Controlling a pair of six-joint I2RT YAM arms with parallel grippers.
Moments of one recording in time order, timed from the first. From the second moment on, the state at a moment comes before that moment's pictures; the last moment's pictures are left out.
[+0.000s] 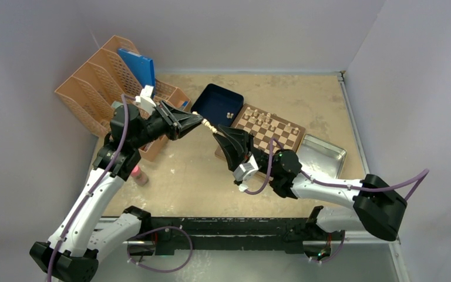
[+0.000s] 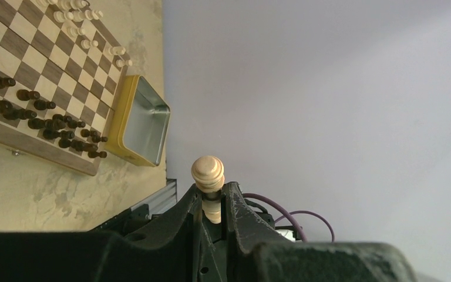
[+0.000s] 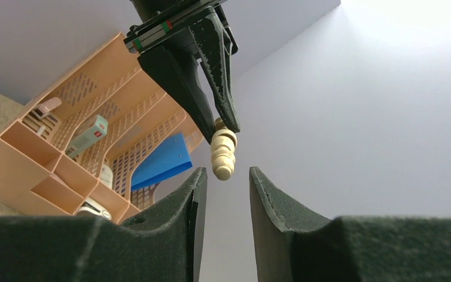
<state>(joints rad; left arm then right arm) -0.36 0.90 1.00 -0.25 0.47 -1.35 0.97 1.26 0.55 1.19 -0.31 -0.94</state>
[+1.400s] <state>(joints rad) -0.36 0.78 0.79 -0.07 0.39 -0.30 0.81 1.24 1.10 0.33 0.35 -0.07</state>
